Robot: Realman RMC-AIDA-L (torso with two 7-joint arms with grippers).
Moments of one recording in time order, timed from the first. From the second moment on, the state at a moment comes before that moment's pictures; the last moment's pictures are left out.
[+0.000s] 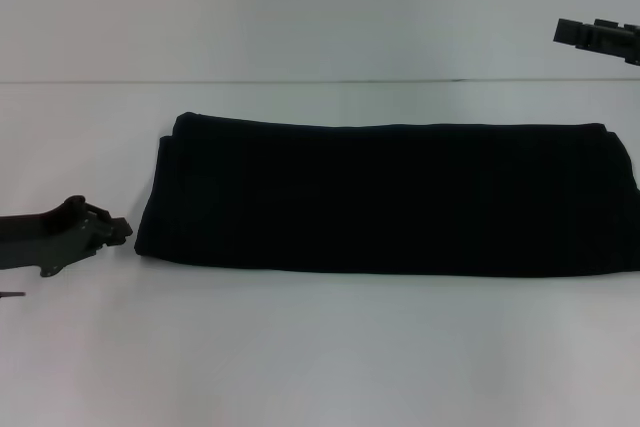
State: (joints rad) left arm -0.61 -1.98 0.28 0.55 2.46 1.29 -2.52; right arm 0.68 1.97 -0.43 -0.74 -2.04 -1.37 1.87
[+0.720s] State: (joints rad) left arm -0.59 -1.98 0.23 0.57 2.47 1.45 -2.63; right arm 0.66 1.96 -0.43 -0.75 -2.04 -1.38 1.86
